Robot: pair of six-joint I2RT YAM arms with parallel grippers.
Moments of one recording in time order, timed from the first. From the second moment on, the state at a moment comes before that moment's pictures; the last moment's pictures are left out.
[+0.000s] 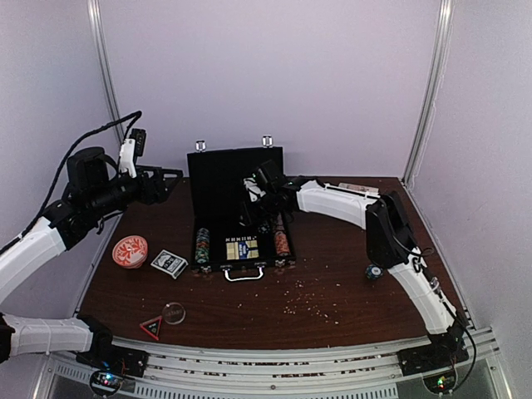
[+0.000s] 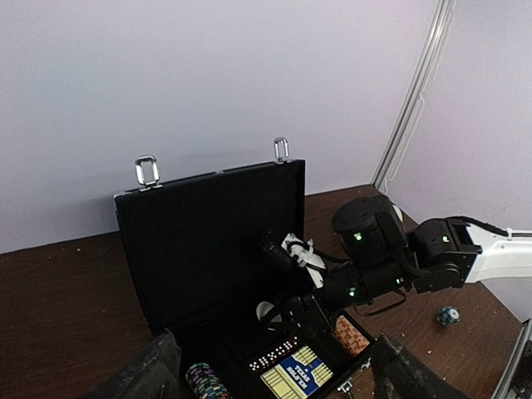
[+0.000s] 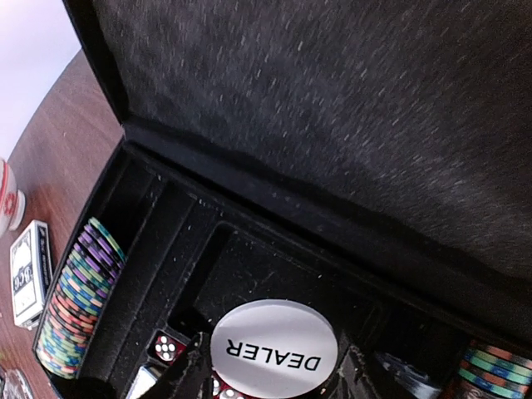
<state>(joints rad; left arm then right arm) -0.42 0.98 0.90 -0.08 0.20 -0.20 0.77 2.53 2.27 -0.50 -0.12 0.27</state>
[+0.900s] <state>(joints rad) -0.42 0.99 0.90 -0.08 0.19 -0.20 0.82 2.30 2.01 -0.44 -0.06 0.18</state>
